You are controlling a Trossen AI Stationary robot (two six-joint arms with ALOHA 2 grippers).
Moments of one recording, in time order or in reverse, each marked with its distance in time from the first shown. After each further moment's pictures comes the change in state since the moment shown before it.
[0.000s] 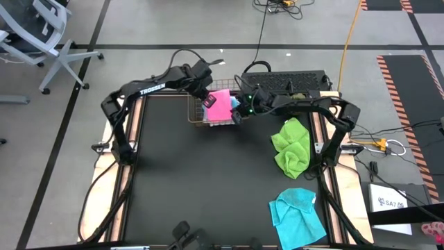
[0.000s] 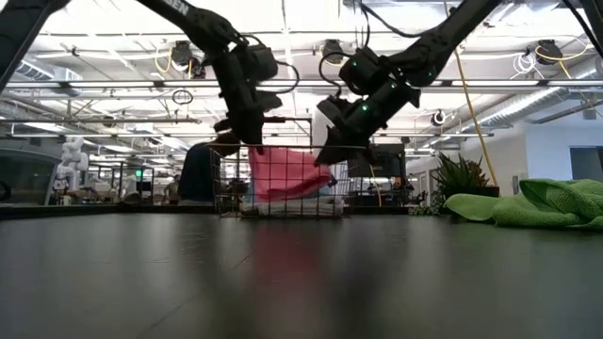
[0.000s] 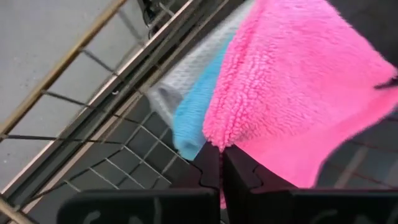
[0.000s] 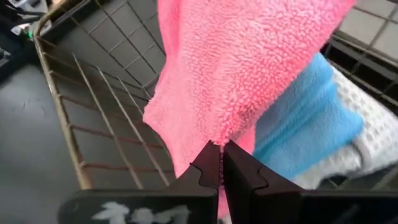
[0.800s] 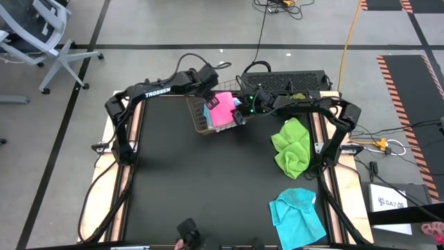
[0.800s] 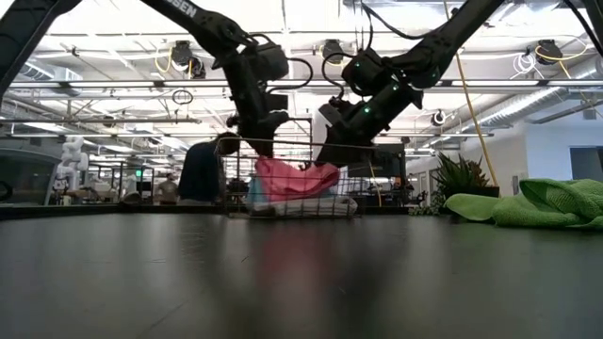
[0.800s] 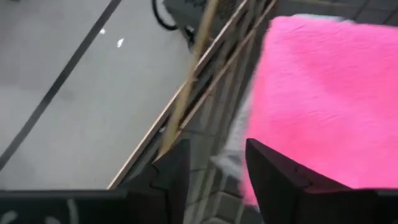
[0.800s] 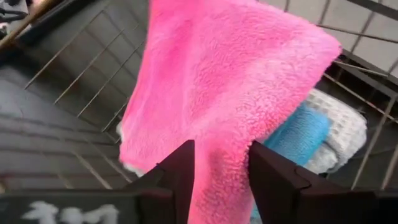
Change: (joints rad) left arm -0.063 0.026 -0.001 0.103 -0.253 0.159; right arm -0.006 -0.013 -0.017 0.004 0.050 -0.013
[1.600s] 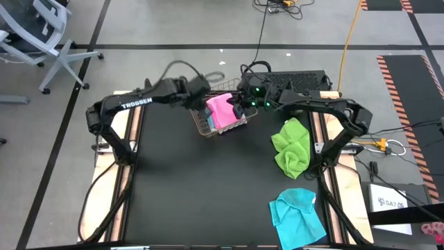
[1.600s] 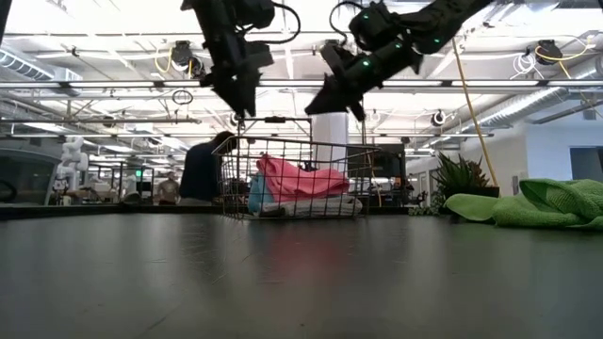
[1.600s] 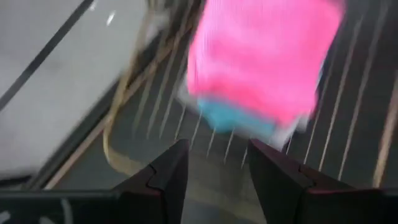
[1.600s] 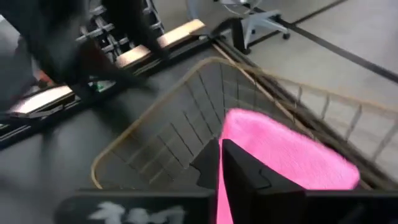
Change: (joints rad) left arm -0.198 -0.246 -0.050 -0.286 -0.052 -0.303; right arm 0.030 -0.120 0.133 -0.023 -0.082 -0.065
